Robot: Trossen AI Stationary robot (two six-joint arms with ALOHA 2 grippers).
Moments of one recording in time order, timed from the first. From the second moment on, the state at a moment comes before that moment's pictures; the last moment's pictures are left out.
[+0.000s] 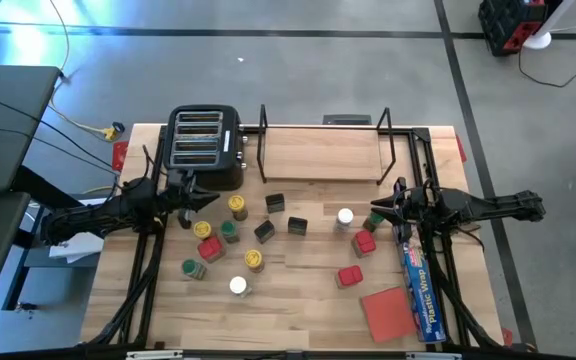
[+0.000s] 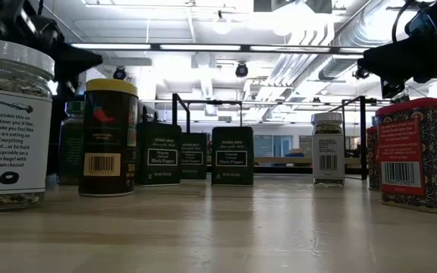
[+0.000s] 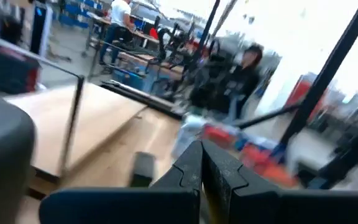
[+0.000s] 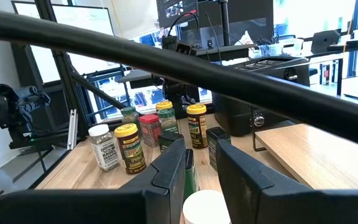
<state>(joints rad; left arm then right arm) 0.20 0.01 0.01 0.09 0.07 -0.42 0.13 0.04 0.01 0.09 0.20 0.13</state>
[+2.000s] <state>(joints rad) 0.00 1.97 1.49 -0.61 -0.05 0.10 0.13 0.04 0.01 0.05 0.20 0.13</state>
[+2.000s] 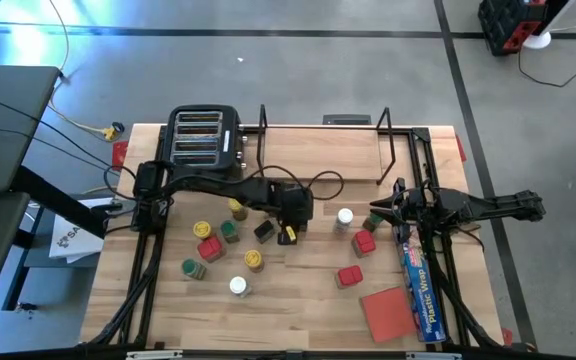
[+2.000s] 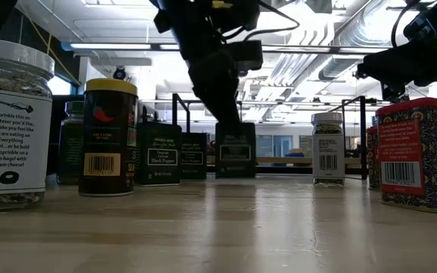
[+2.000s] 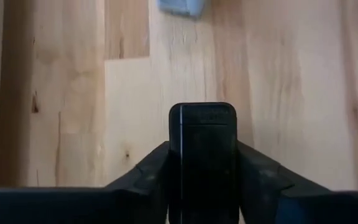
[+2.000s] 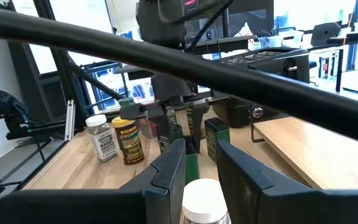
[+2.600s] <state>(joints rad) 0.42 1.97 1.91 -0.93 -0.06 0.55 0.13 0.04 0.01 0.05 0.20 0.13</state>
